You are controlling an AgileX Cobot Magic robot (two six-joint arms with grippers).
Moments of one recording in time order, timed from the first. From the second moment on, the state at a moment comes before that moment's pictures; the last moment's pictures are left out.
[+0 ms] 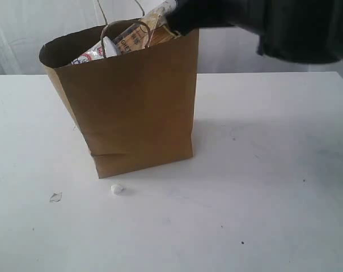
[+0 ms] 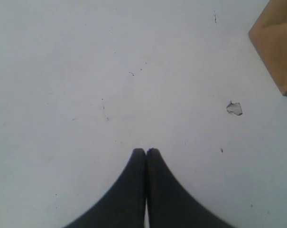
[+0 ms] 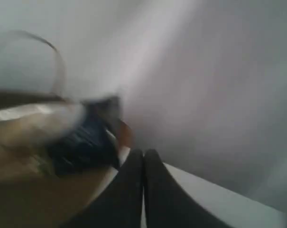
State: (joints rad) left arm 0.01 0.00 0.01 -0.03 0.55 -0.18; right arm 0.72 1.47 -1.22 1.71 -0.55 -1.92
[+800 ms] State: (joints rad) left arm 0.01 0.00 0.01 -0.03 0.55 -0.18; right arm 0.43 1.25 -0.78 0.18 -0.41 0.58
